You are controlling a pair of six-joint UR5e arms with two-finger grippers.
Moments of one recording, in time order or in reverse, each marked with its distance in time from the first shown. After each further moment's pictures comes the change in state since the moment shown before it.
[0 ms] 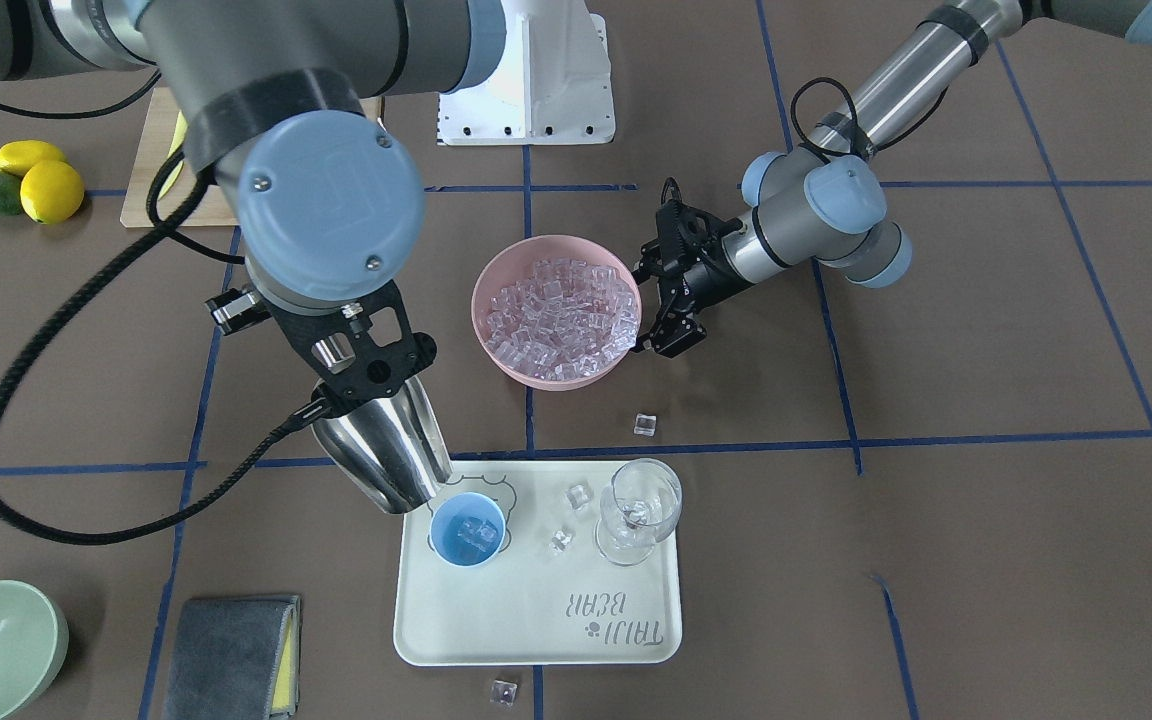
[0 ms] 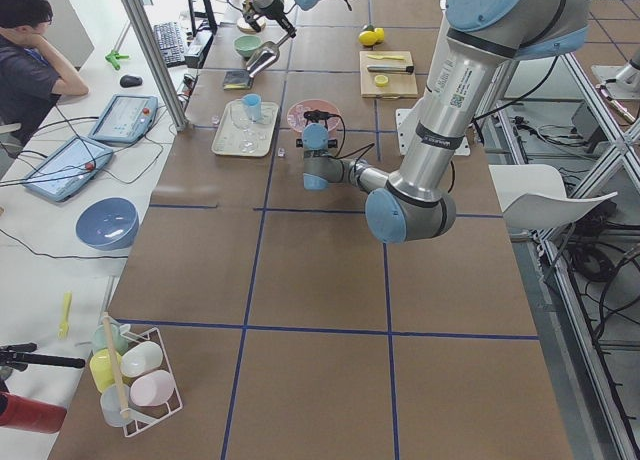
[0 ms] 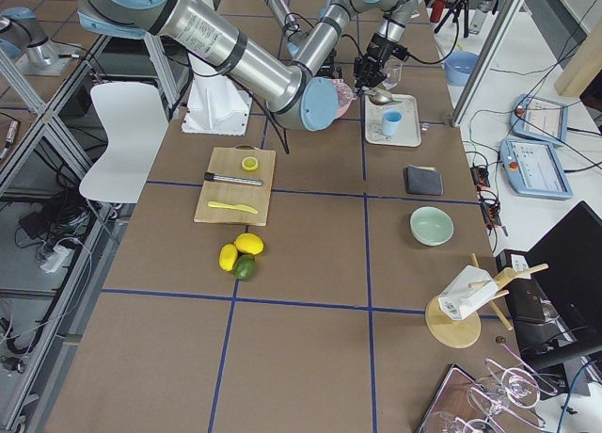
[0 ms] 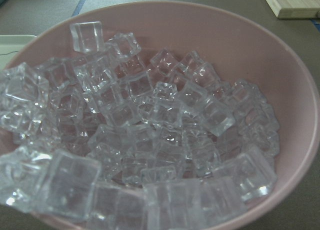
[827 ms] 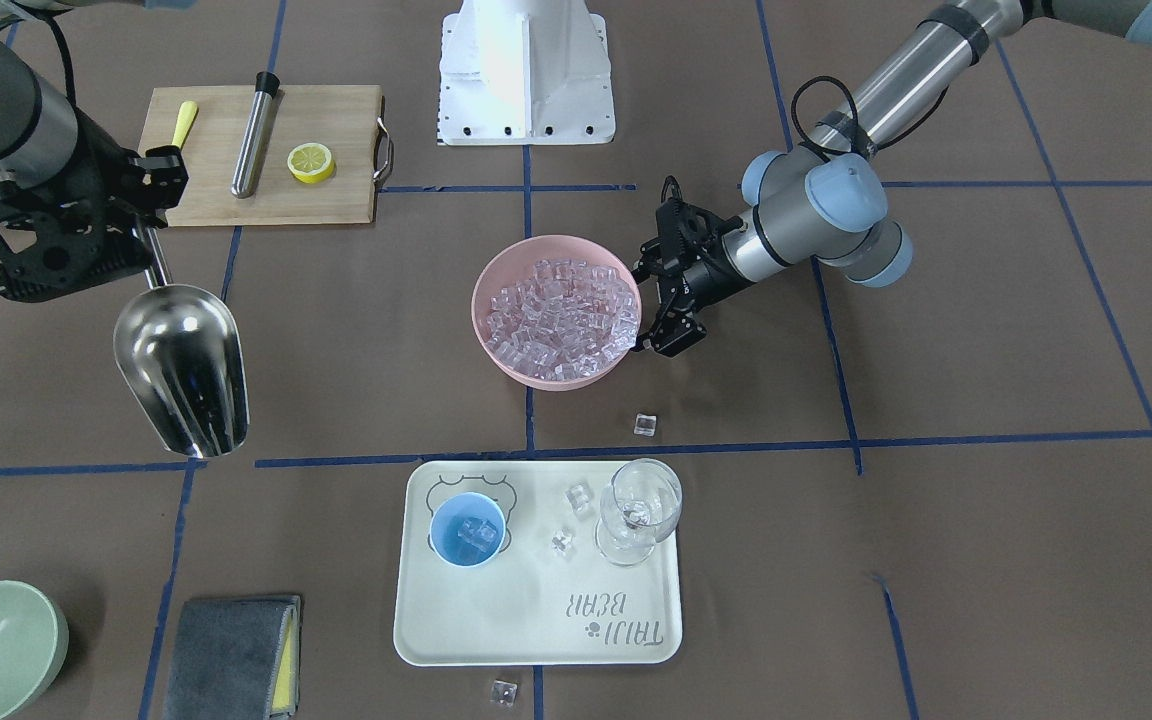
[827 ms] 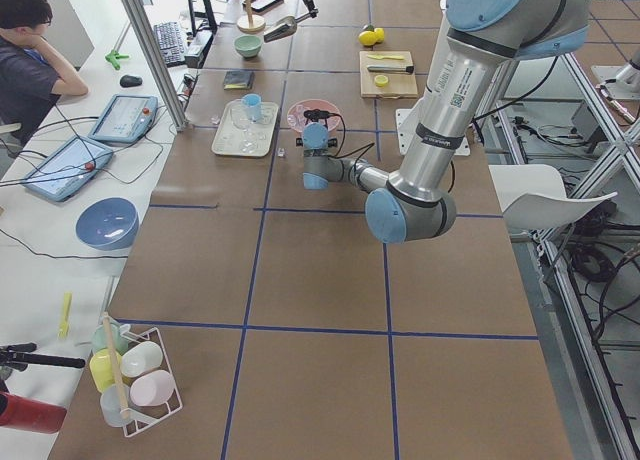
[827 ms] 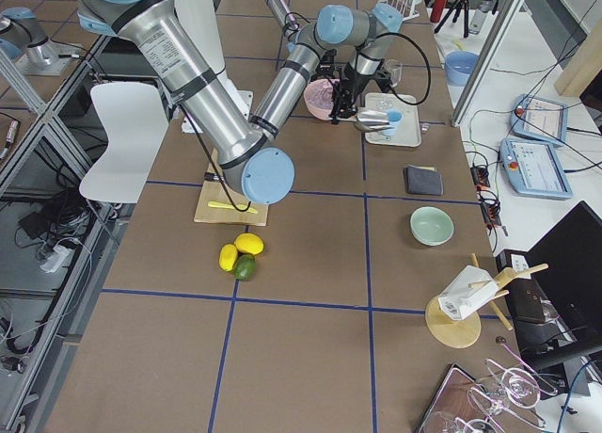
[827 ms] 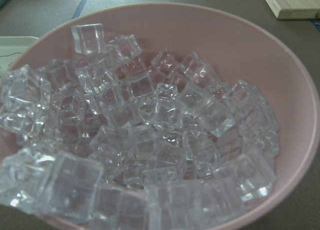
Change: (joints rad) left arm -0.002 0.000 -0.007 -0.001 0.000 0.001; right arm 0.117 -0.515 0.597 0.046 0.191 0.189
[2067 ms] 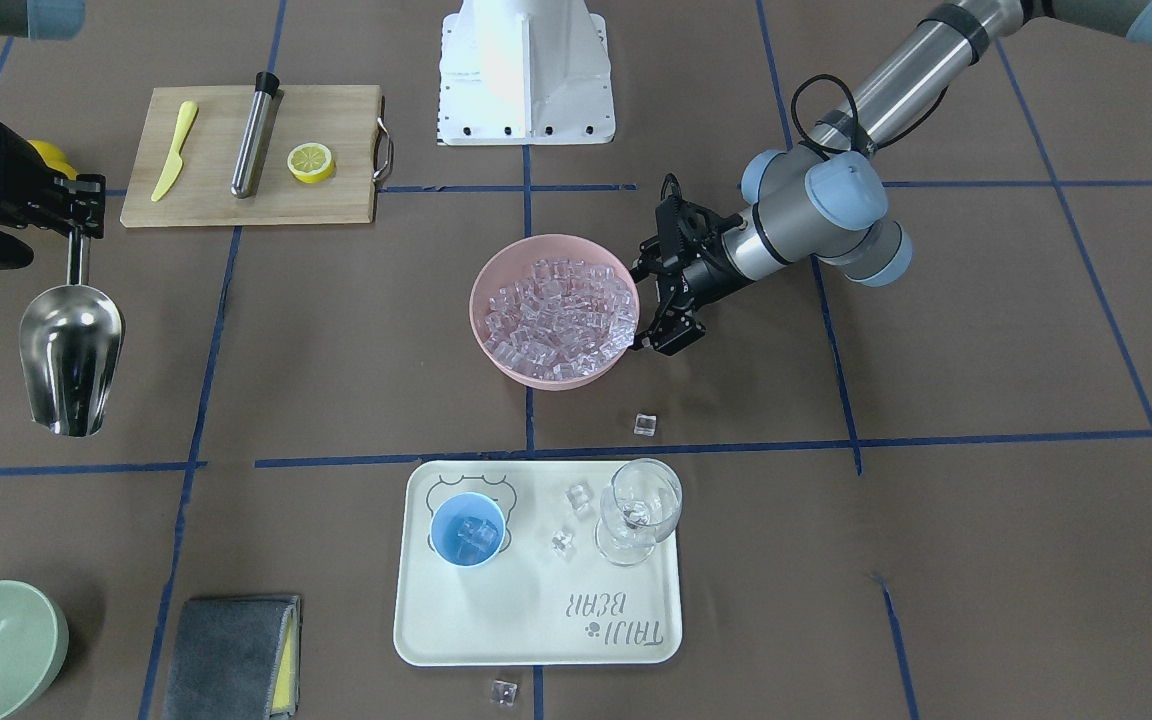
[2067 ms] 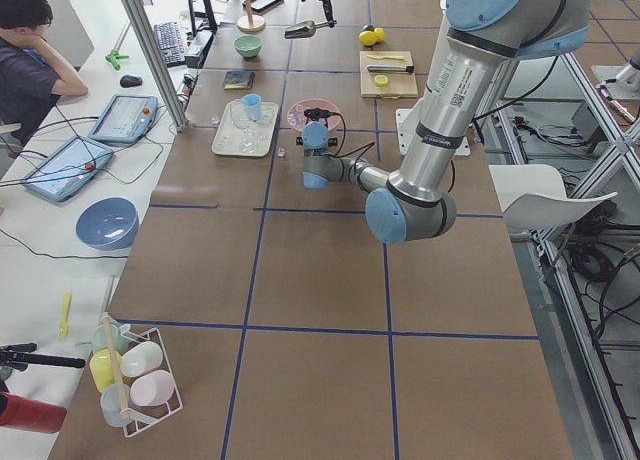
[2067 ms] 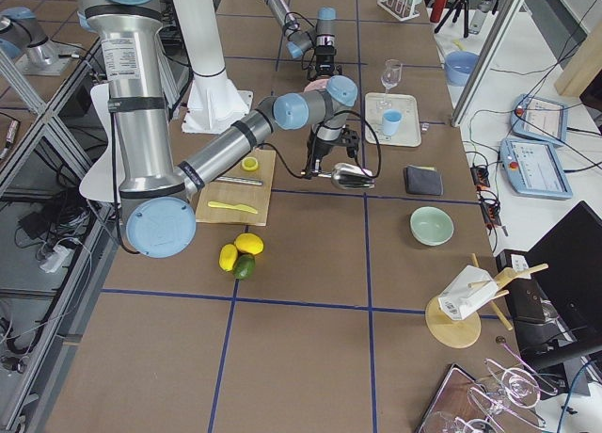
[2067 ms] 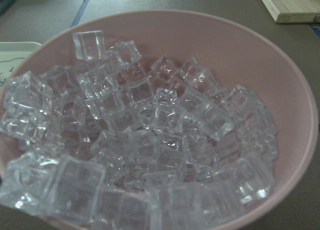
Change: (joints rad) left arm 0.000 0.000 -0.006 -0.001 0.000 0.001; right arm -0.060 -0.551 0.113 0.666 0.007 0.451
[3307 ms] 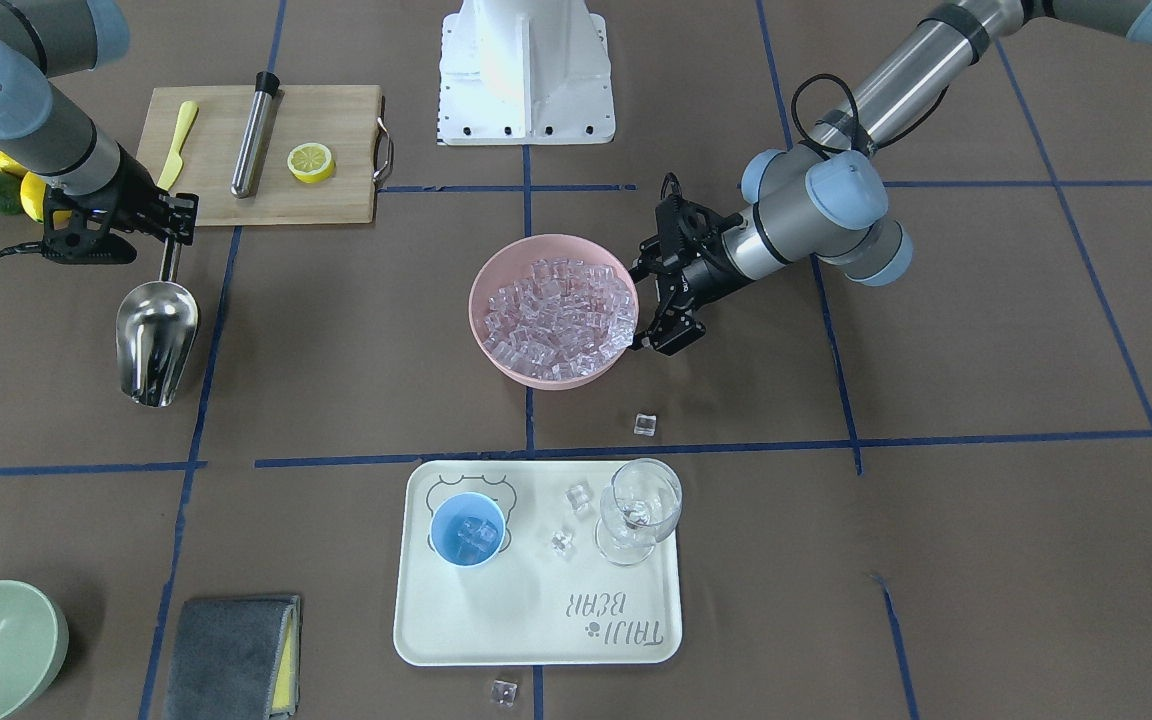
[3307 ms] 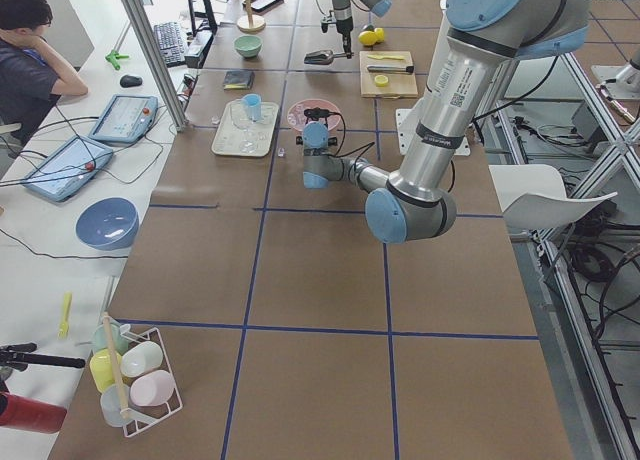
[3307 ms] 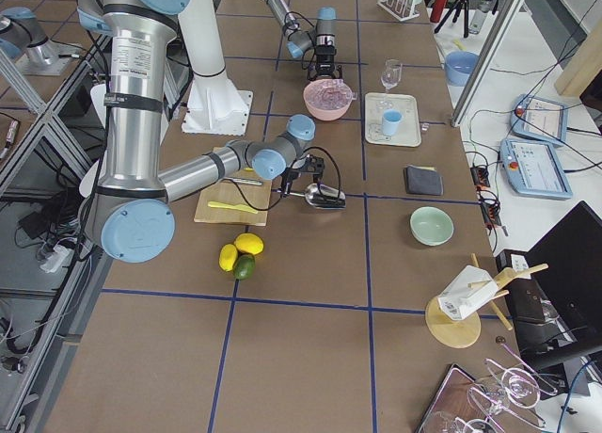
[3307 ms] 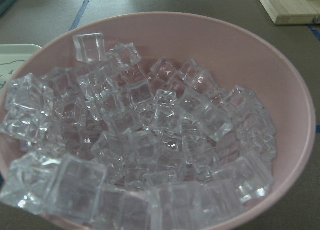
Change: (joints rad) left arm -0.001 0.000 -0.001 0.000 0.001 0.001; right arm -0.287 -0.172 -0.115 0.572 -0.115 0.469
